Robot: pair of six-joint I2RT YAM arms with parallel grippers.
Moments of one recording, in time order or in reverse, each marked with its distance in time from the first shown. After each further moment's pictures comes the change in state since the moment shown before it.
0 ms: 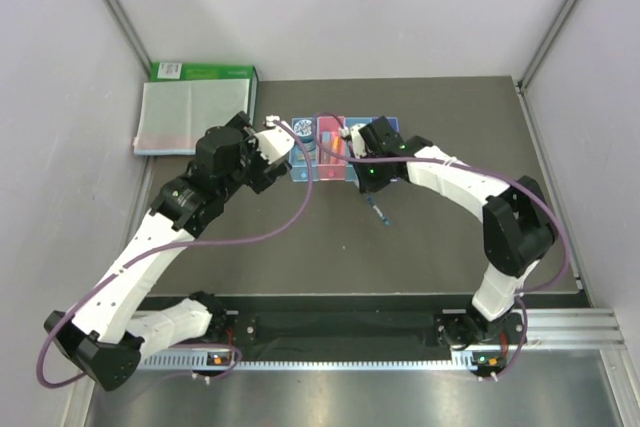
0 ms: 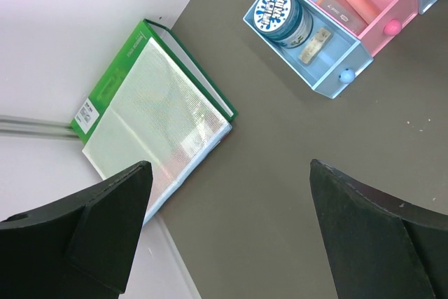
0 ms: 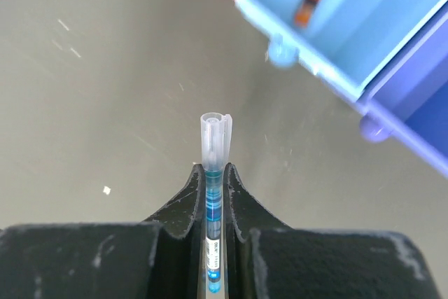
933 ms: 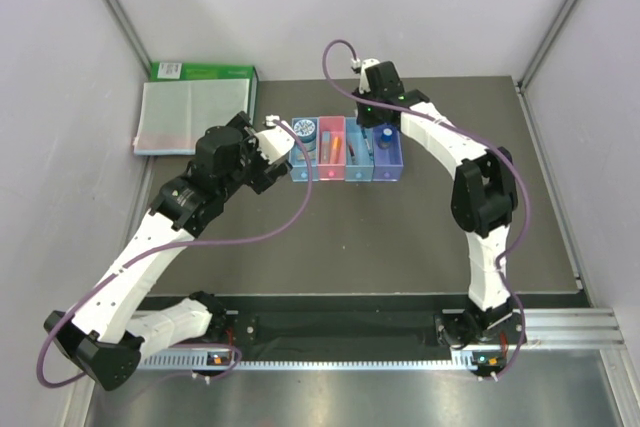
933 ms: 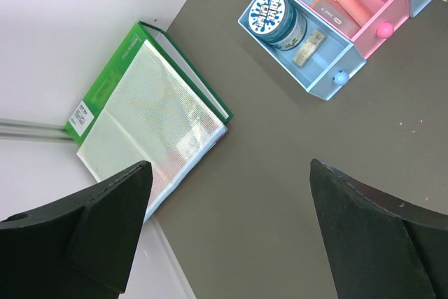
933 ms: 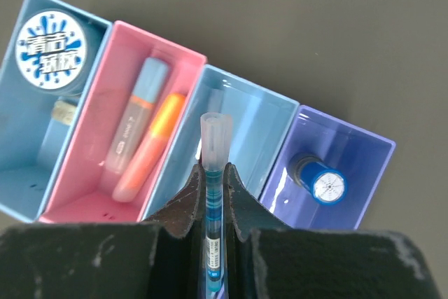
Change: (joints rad) left arm 0.000 0.000 0.003 -0.005 0.016 -0.010; right arm -0.151 0.343 0.561 0.085 0.081 0.065
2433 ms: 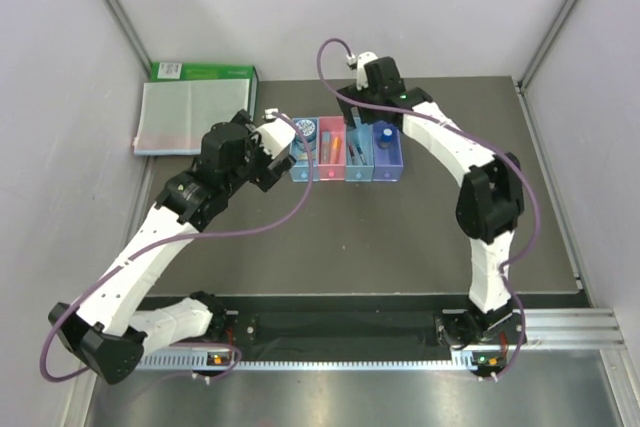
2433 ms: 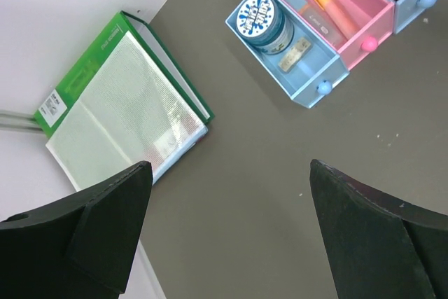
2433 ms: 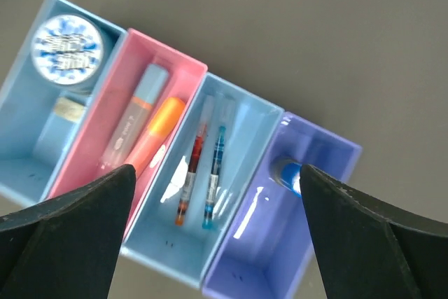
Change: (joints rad) left arm 0.000 0.029 0.001 0.006 0.002 -0.094; right arm 0.016 -0.026 -0.002 0.006 0.042 -0.076
